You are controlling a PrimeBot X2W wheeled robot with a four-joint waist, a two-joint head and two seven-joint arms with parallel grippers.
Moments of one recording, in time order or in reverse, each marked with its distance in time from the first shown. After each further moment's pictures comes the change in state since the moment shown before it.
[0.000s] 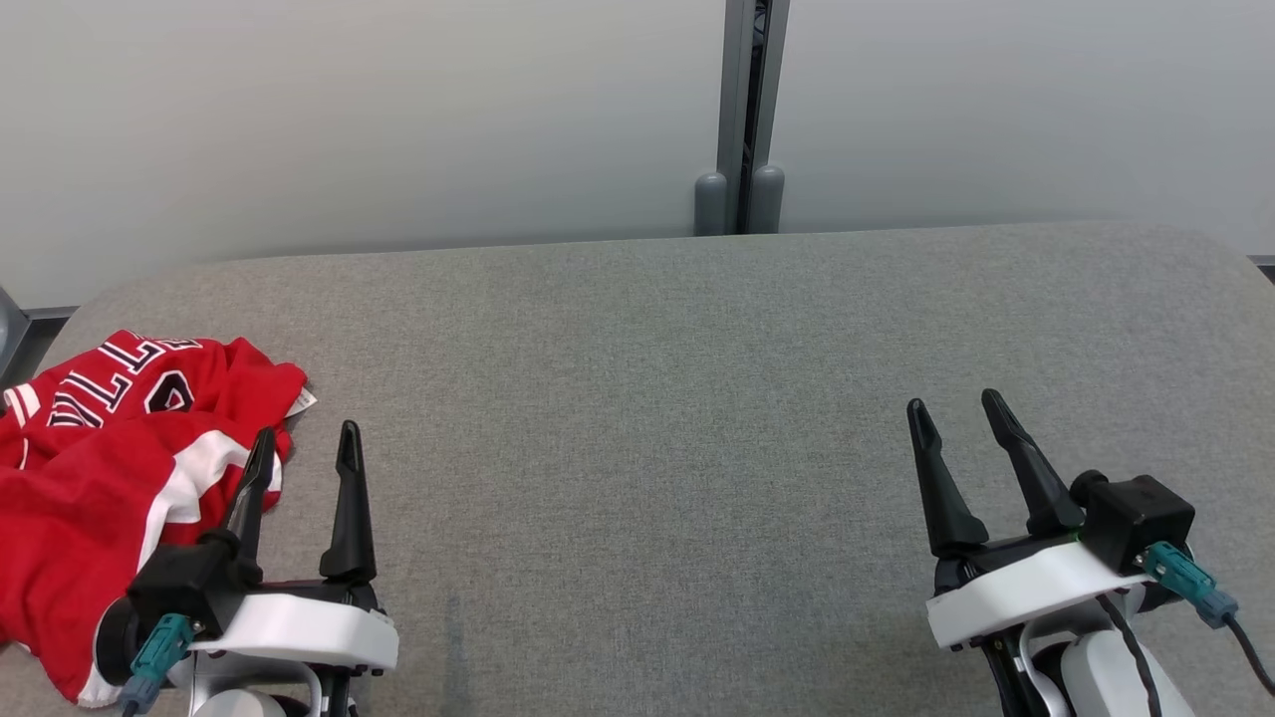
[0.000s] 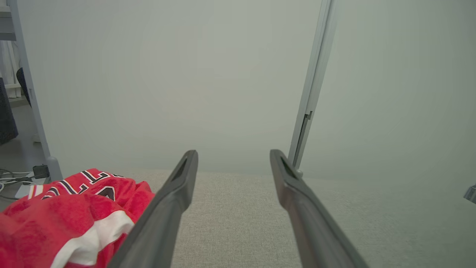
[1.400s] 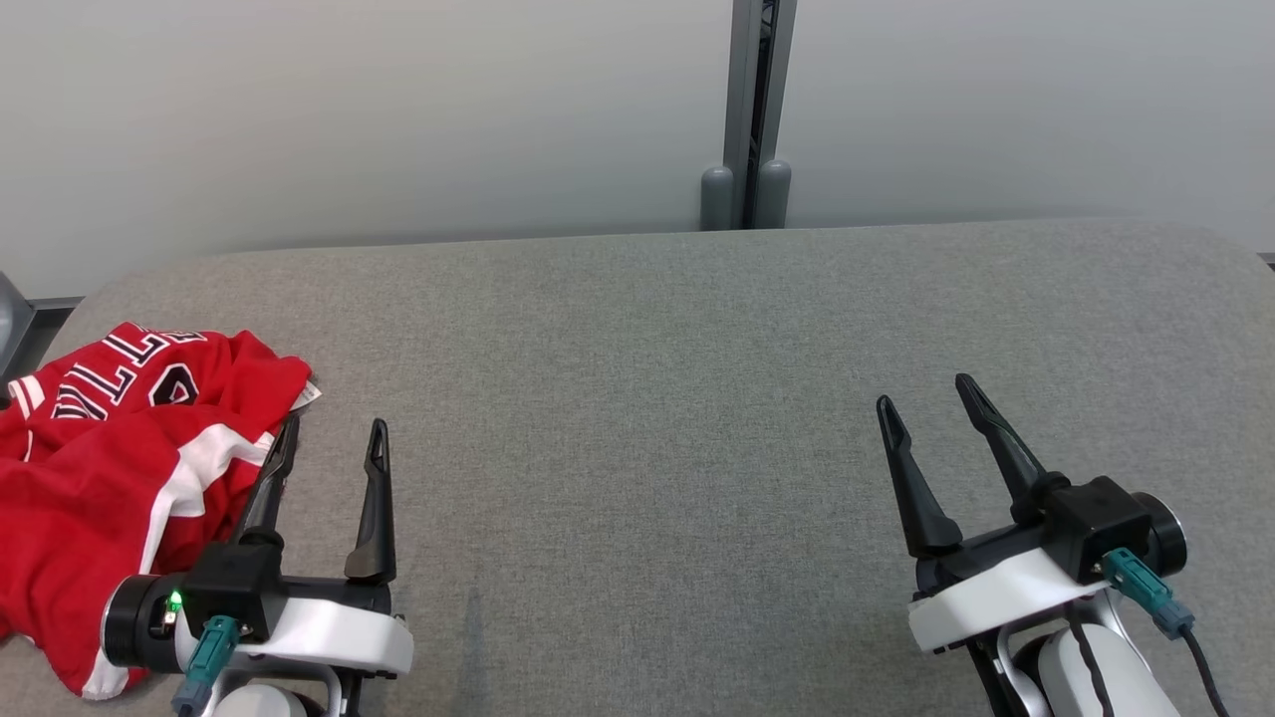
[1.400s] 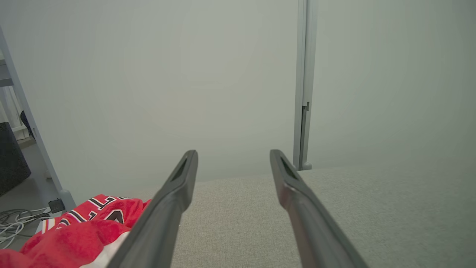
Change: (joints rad) left arm -0.010 0.000 -0.018 0.010 0.174 0.000 -0.045; right arm -0.019 -0.002 0.030 -0.006 -0.169 0.000 -0.048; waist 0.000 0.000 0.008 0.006
